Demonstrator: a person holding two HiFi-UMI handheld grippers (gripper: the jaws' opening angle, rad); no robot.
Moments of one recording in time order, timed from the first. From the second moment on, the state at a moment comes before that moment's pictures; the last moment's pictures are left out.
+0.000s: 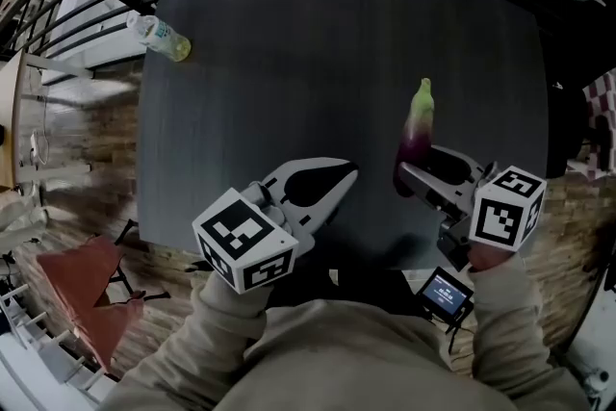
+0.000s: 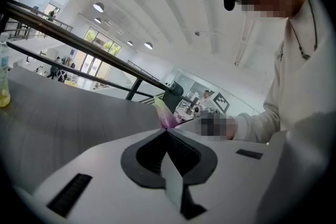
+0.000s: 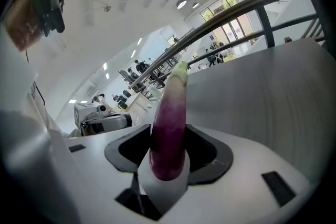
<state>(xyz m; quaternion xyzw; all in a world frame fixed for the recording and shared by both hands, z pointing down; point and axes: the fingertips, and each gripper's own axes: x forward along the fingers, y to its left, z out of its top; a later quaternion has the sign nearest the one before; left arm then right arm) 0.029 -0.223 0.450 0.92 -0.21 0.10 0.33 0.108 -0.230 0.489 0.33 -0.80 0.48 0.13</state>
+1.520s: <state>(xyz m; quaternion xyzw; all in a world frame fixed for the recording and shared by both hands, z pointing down) 0.006 -0.197 0.541 0.87 -0.22 0.10 0.42 0.098 -0.172 0.652 0.33 -0.70 0.57 0.27</state>
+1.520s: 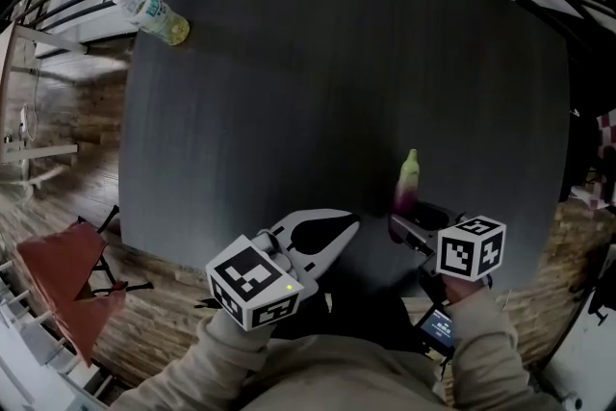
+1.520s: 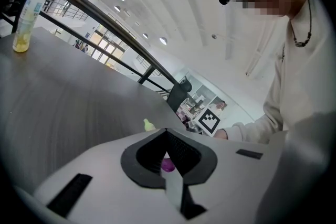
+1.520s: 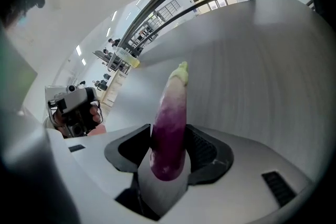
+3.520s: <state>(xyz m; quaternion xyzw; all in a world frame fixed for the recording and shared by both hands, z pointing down) -0.002 -0.201 0.499 0.89 -0.22 0.11 0.38 0.124 -0.187 0.631 0.38 -0.68 0.56 0.27</state>
